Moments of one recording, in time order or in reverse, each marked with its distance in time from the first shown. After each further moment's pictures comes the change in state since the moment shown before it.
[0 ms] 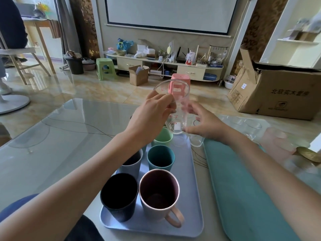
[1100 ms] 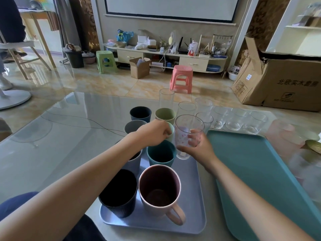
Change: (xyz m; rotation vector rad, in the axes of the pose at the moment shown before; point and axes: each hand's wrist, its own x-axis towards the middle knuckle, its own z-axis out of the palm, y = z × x) left_hand -0.011 -0.055 0.069 0.132 -0.709 -0.217; right_hand -0.015 0.102 0.090 0.448 0.279 0.321
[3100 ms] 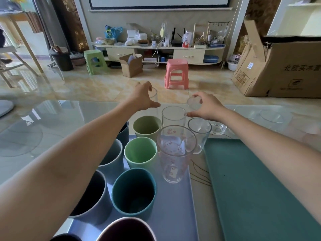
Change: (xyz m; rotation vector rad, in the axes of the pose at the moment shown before) left_hand 0.193 -0.050 -0.026 -0.152 0.314 -0.238; right_hand 0.190 -0.036 -0.082 -0.728 -0.022 -0.159
